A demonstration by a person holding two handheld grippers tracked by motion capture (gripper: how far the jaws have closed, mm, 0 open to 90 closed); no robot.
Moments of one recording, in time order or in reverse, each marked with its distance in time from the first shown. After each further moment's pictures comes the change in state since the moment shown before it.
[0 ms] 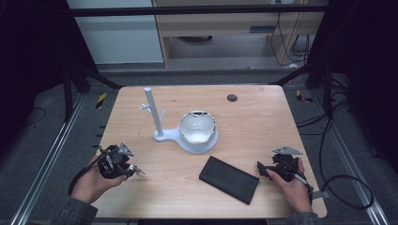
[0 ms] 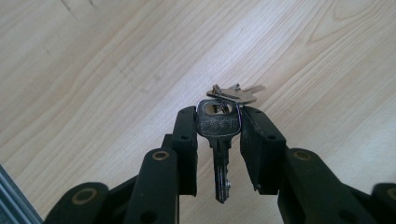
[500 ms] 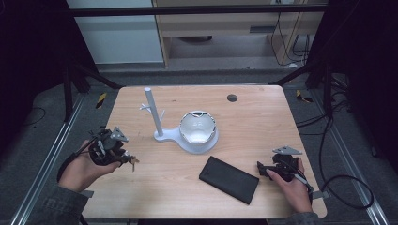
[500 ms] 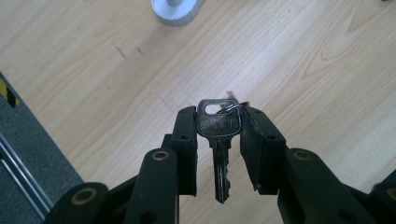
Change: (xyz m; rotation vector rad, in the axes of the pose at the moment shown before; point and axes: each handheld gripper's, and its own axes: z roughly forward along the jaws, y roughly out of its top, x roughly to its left) left arm 0.012 0.031 -0.051 -0.019 0.067 0.050; right arm 0.000 0.000 0.000 0.002 0.002 0.000
